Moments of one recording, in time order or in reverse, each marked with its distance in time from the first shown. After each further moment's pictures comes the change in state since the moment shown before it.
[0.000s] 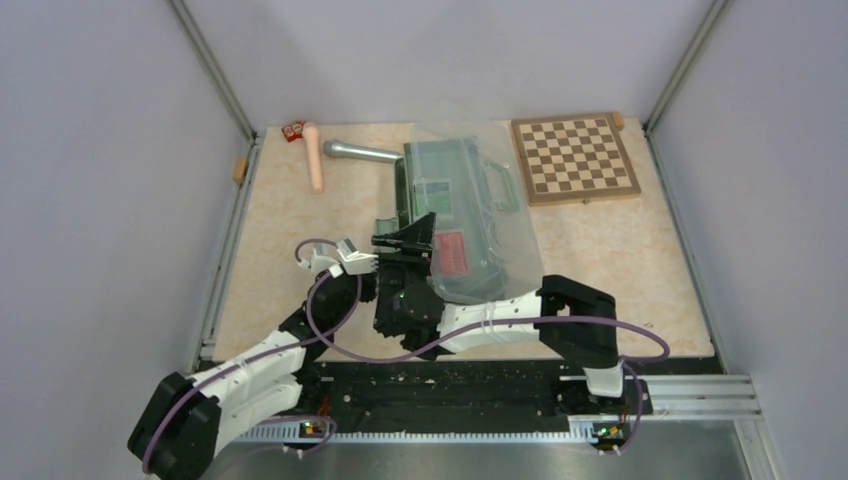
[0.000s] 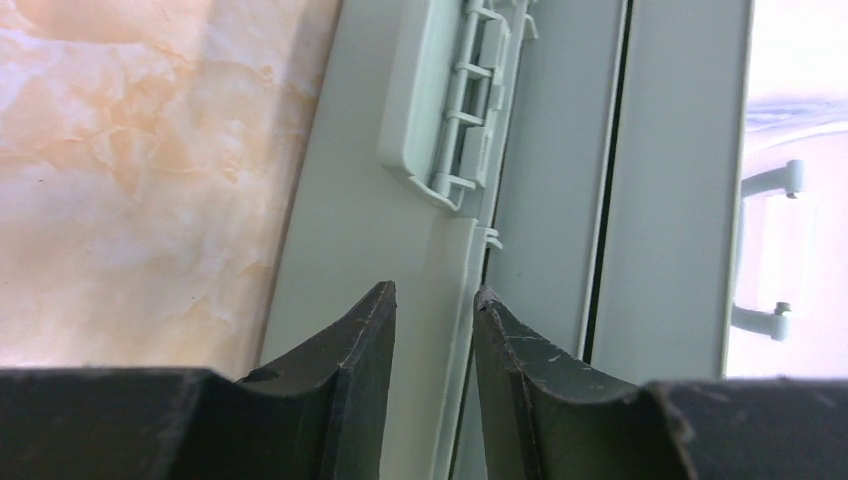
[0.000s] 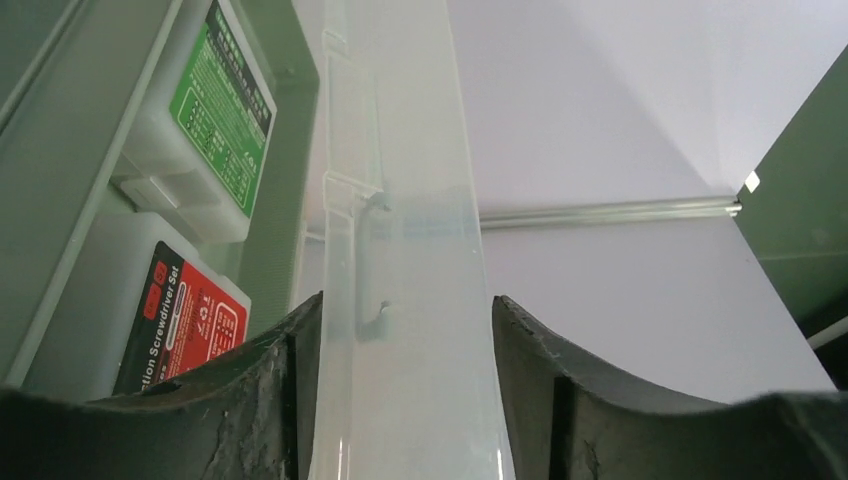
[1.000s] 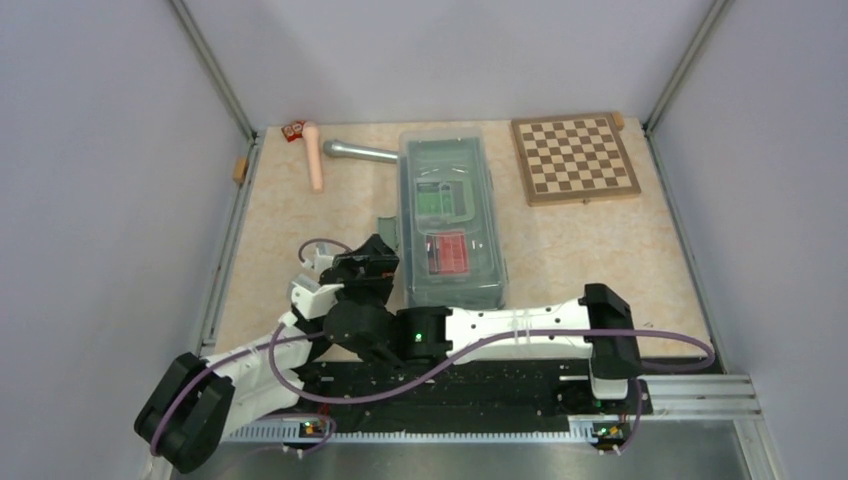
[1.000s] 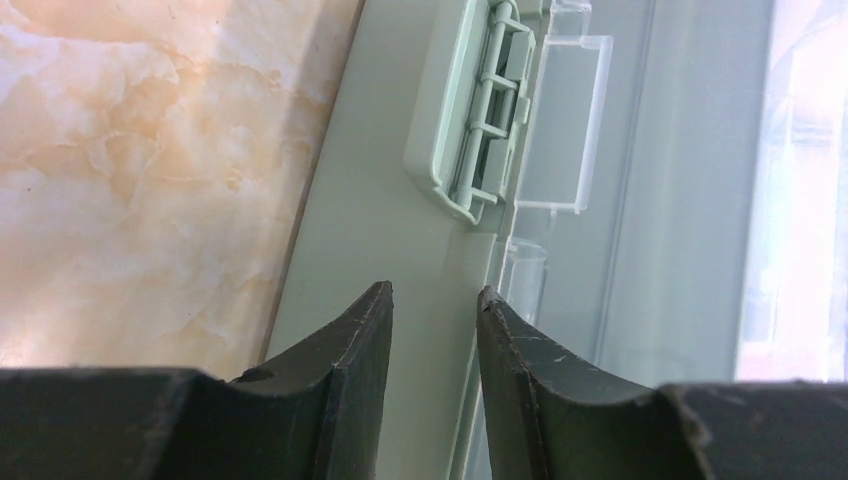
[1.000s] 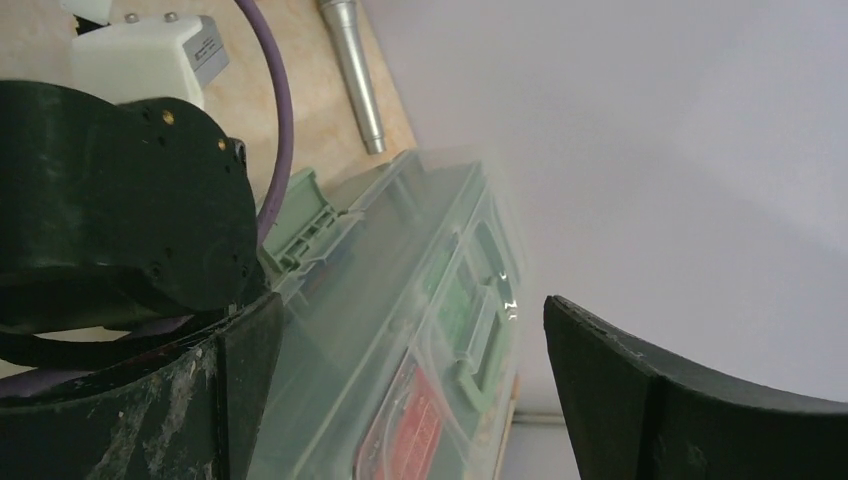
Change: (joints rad) left arm 0.006 0.137 -0.002 0.120 -0.006 -0.042; right arm 0.159 -0.075 0.352 -1.347 -0.375 1.259
